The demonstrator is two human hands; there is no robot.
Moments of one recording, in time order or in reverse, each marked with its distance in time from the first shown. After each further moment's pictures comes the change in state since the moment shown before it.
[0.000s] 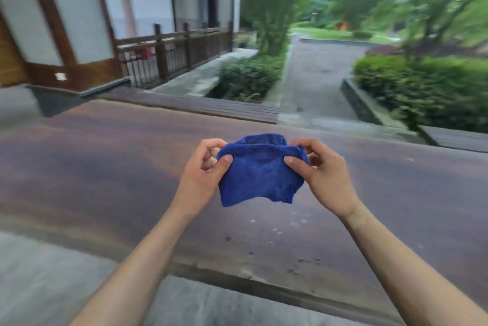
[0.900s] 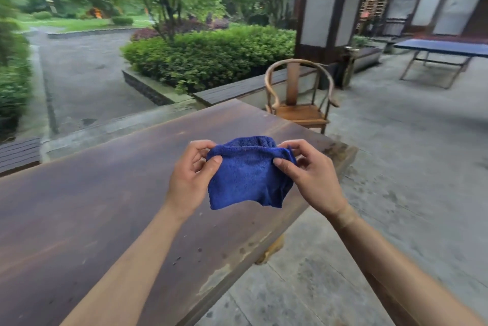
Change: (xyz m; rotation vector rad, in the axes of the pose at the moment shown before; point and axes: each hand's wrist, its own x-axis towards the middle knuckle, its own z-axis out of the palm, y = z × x) left_hand -0.071 0.075 0.551 -0.369 -0.843 0.113; right_hand -0.221 0.088 -0.460 -0.442 0.755 0.319
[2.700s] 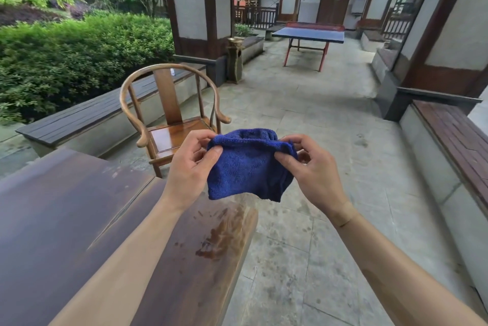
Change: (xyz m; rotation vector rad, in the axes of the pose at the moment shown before) left_hand 0.481 -0.183 0.568 -0.285 -0.444 0.130; right_hand 0.380 0.385 -0.364 -0.243 0.421 0.184
